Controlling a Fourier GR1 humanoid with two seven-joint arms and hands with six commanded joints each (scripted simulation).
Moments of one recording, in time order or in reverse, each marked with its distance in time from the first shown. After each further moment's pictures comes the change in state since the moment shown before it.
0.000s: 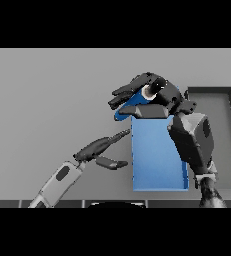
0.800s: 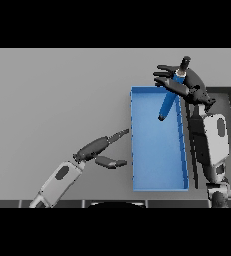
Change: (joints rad) left arm 0.004 -0.003 0.011 0.007 0.019 -0.007 0.024; right arm 0.243 -0.101 -0.096 0.336 0.288 -0.120 0.078
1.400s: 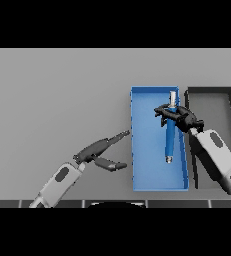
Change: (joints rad) left arm 0.018 0.002 -0.009 -0.022 0.002 0.000 -0.006; right arm 0.147 -0.278 0.545 0.124 -0.347 -0.226 0.000
